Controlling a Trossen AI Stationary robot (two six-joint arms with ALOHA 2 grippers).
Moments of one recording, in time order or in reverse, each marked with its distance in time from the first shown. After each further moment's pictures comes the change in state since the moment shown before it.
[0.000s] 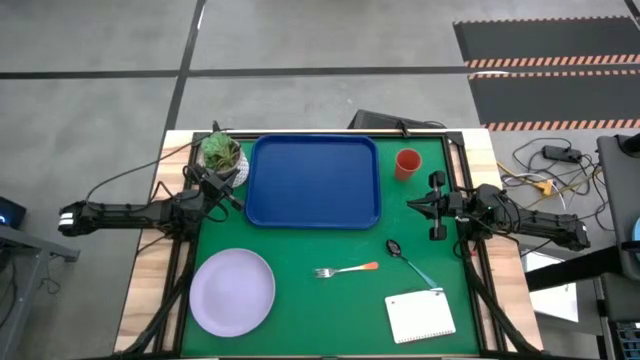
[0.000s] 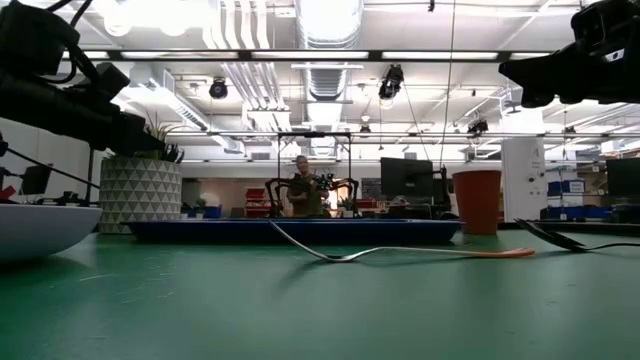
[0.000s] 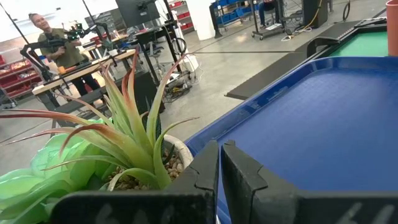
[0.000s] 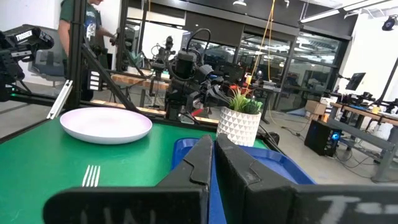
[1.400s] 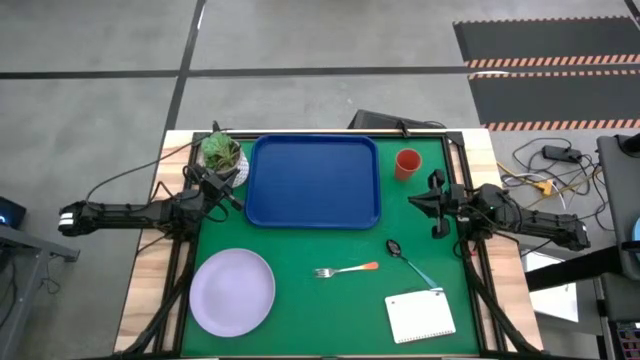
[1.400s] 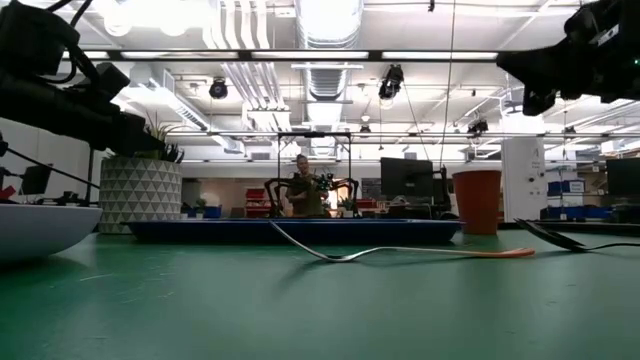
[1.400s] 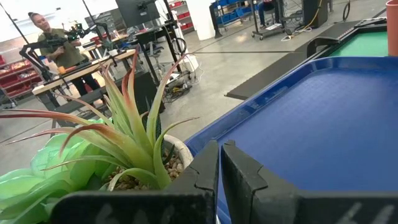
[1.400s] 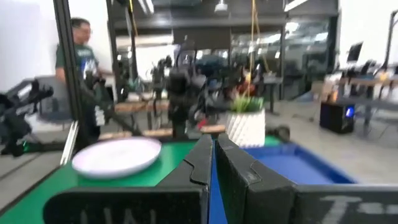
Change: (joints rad) left arm 0.000 0.000 0.000 0.000 0.000 0.000; right arm 0.000 0.000 0.000 0.072 0.050 0.238
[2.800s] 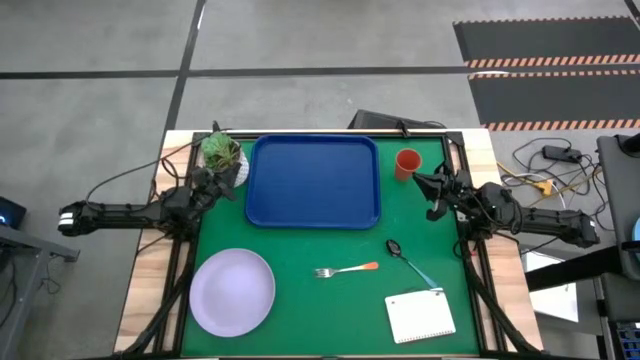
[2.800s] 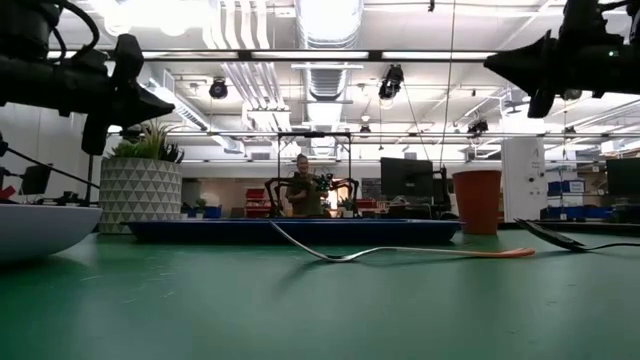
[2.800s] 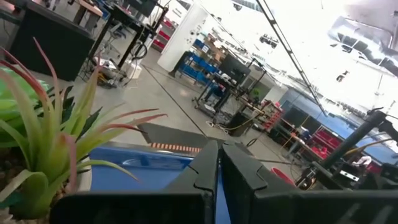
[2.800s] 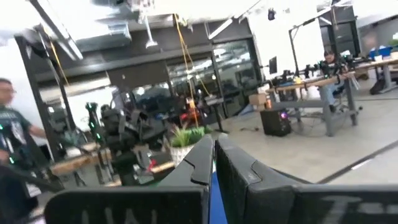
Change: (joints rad) left arm 0.000 0.004 0.005 0.313 0.110 -0.682; right arm 0.000 0.163 0.015 0.223 0.318 0.107
